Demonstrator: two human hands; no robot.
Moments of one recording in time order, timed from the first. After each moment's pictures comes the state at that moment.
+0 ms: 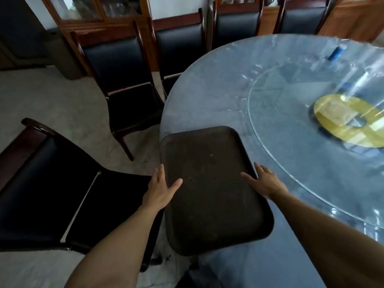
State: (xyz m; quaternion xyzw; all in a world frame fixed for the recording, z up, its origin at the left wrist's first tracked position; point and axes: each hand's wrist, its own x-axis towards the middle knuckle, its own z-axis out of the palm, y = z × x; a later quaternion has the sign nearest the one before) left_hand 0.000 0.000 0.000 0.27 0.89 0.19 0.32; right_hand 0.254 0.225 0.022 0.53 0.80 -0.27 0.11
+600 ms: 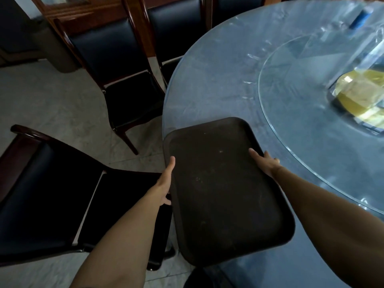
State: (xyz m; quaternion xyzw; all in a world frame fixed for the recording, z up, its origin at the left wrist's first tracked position) left_hand -0.046 0.048 -0.004 -0.06 0.76 0.35 0.55; right_hand 0.189 0.275 -0.023 0.65 0.60 -0.44 0.09
